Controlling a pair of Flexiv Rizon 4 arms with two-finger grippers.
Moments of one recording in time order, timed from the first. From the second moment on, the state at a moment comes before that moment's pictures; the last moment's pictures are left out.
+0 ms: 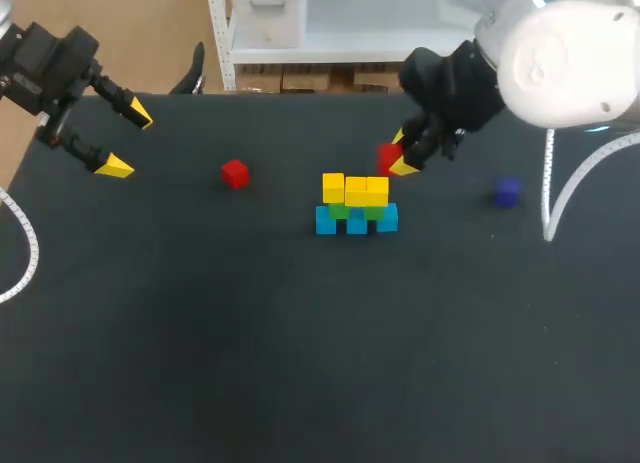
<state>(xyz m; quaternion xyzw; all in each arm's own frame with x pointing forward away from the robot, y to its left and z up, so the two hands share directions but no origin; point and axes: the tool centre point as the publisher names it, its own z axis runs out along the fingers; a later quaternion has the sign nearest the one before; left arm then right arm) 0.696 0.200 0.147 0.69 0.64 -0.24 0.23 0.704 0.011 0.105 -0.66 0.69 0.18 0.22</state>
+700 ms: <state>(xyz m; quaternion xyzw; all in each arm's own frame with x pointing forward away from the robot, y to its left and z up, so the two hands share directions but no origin) 0.696 0.200 0.147 0.69 0.64 -0.24 0.23 0.696 0.030 0.087 -0.67 0.69 0.17 0.21</state>
